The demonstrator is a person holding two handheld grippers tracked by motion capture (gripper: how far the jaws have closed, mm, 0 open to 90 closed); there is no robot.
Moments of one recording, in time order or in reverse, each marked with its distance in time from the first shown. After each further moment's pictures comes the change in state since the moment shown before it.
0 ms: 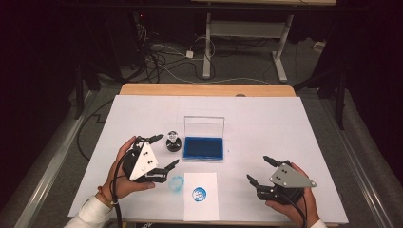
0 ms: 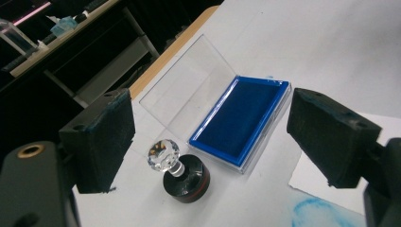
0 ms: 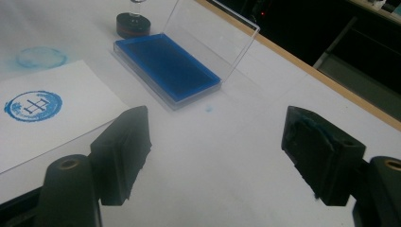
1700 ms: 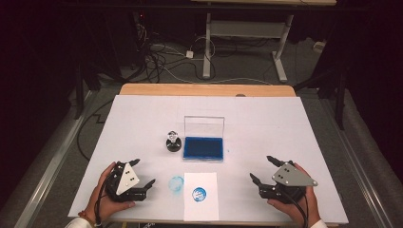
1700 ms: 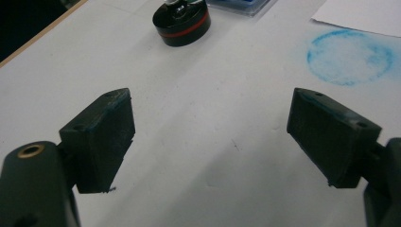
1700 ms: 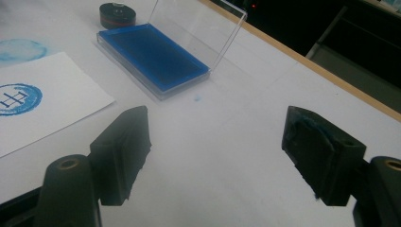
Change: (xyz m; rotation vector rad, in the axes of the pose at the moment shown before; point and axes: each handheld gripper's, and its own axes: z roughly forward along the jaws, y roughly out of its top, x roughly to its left) left arm -0.014 -0.101 -0.011 0.220 0.031 -0.148; right arm -0.006 -0.008 0.002 0.020 -0.034 0.022
